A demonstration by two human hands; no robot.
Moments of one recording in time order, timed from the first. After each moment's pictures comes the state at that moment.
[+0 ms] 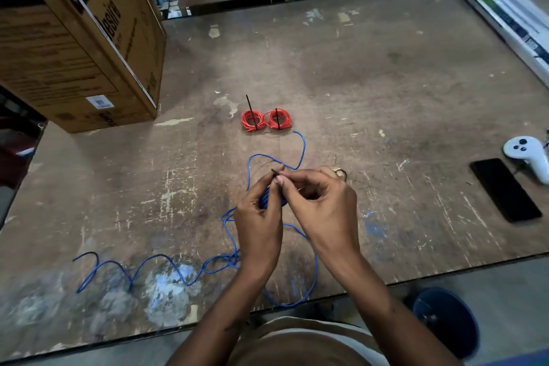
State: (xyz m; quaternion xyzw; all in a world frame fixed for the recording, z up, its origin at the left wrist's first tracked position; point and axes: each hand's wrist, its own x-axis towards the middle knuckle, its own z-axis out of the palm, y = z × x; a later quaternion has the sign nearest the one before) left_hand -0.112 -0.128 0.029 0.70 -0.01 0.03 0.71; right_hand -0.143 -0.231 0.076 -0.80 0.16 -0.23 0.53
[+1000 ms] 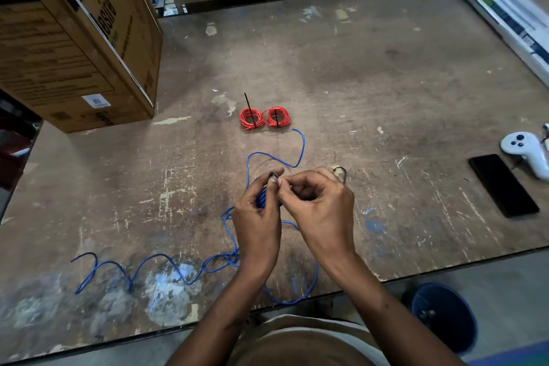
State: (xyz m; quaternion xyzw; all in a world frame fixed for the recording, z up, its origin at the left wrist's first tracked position) left_hand -0.114 -0.125 0.034 0.72 -0.02 0.04 0.69; right_hand -0.145 -0.223 0.076 -0.80 0.16 -0.26 0.52
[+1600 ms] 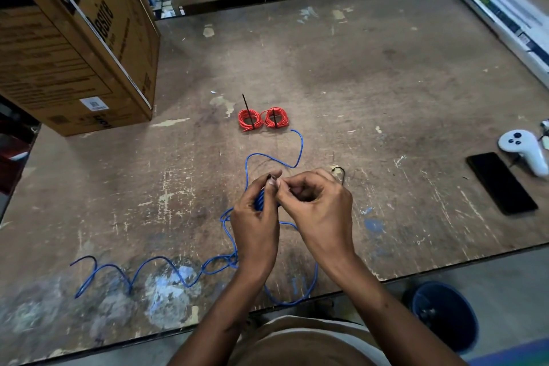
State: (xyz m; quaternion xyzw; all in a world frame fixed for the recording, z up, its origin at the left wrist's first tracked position) left_hand -0.115 -0.122 0.035 0.74 -0.03 0.05 0.67; right_hand -0.146 -0.224 0.075 -0.79 0.17 -0.26 0.53
